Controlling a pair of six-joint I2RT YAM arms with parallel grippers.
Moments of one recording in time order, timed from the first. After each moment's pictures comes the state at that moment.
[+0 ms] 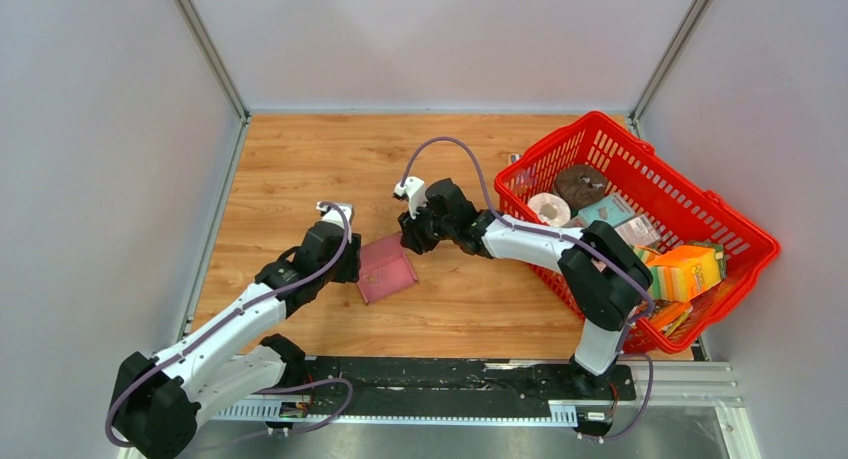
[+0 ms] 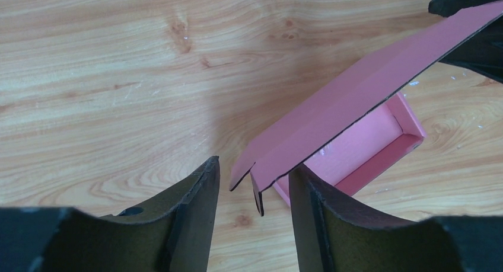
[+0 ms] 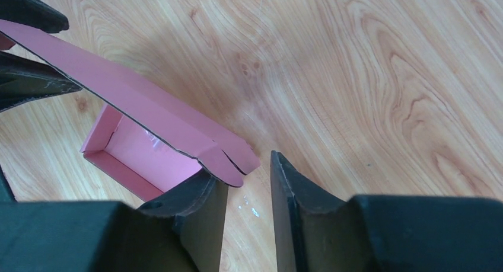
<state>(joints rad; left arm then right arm) -0.57 0.91 0.55 -0.41 -0.22 -0.33 0.81 1.78 1.11 0.04 -0.27 0.03</state>
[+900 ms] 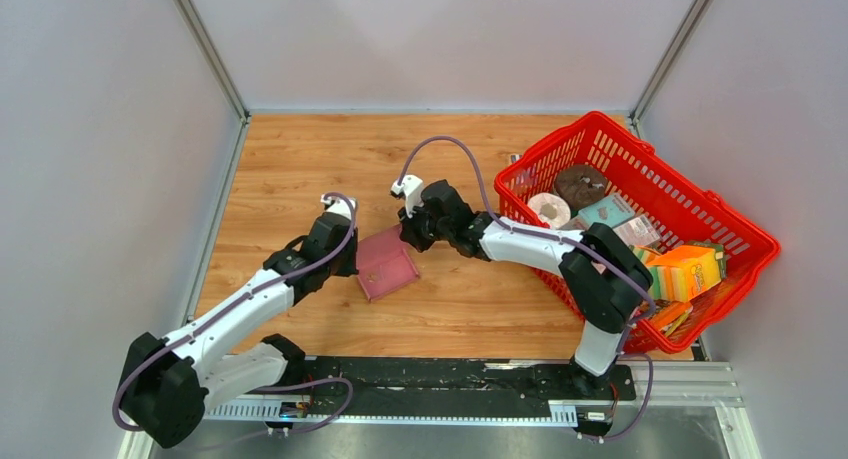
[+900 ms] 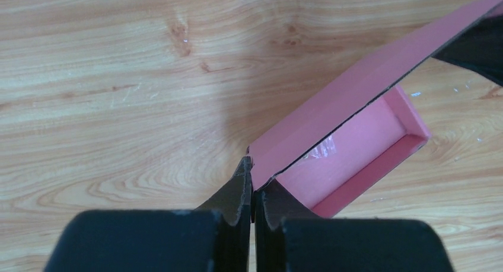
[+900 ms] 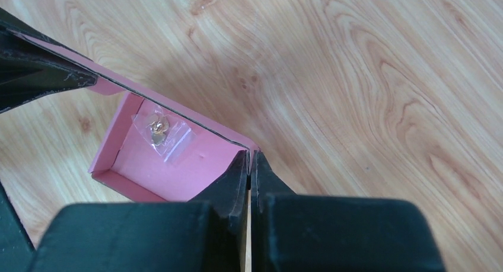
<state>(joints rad) -0.57 1.00 0.61 -0.44 -0.21 -0.36 0.84 1.78 1.13 0.05 -0.22 0.04</state>
